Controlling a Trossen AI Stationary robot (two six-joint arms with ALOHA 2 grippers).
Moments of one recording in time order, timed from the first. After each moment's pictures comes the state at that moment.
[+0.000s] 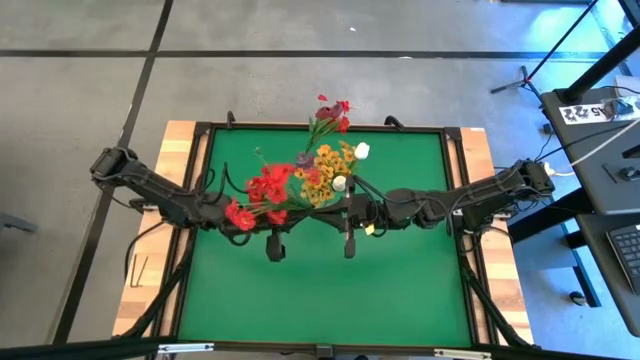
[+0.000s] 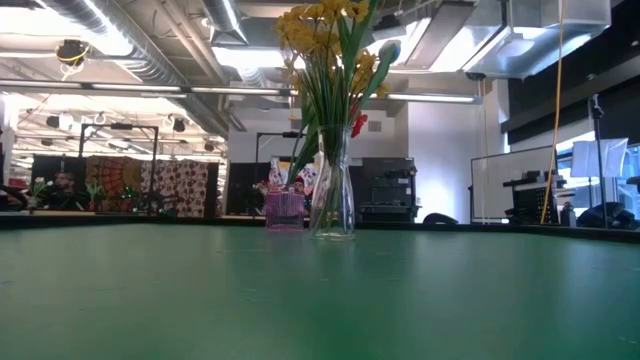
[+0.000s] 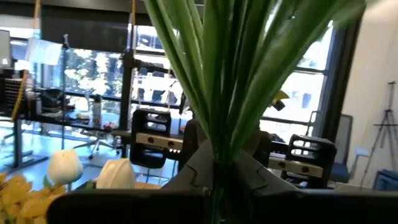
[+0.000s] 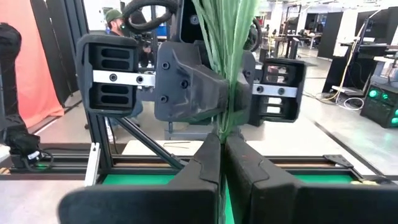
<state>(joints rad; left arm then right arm) -0.36 1.32 0.87 0.72 -0.54 0.00 0.28 1.50 1.18 0.33 0.25 -0.01</state>
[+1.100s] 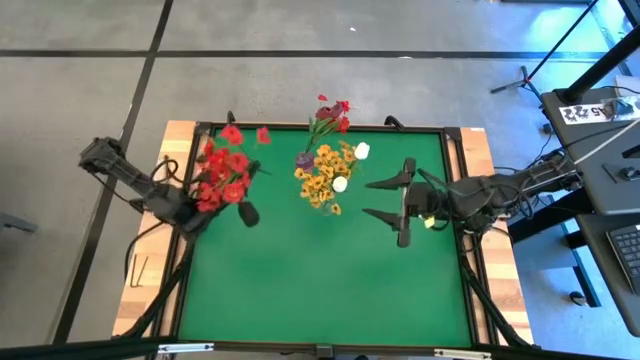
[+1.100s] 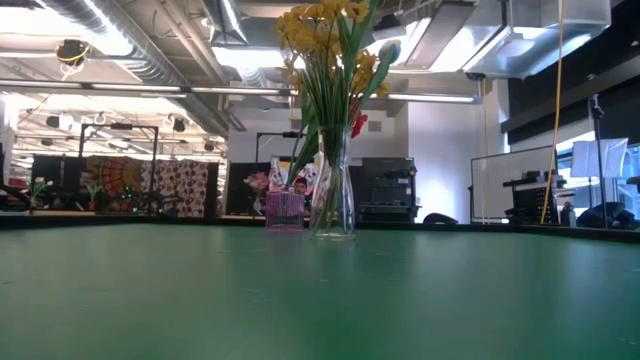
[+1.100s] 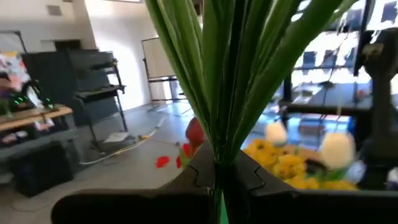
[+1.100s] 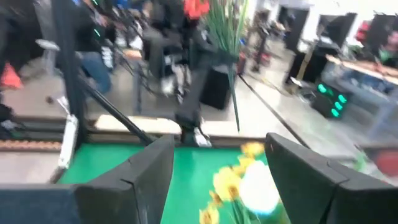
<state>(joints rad) -0.53 1.03 0.87 0.43 -1.36 0.35 0.39 1.14 1.19 -0.15 0.50 -0.08</state>
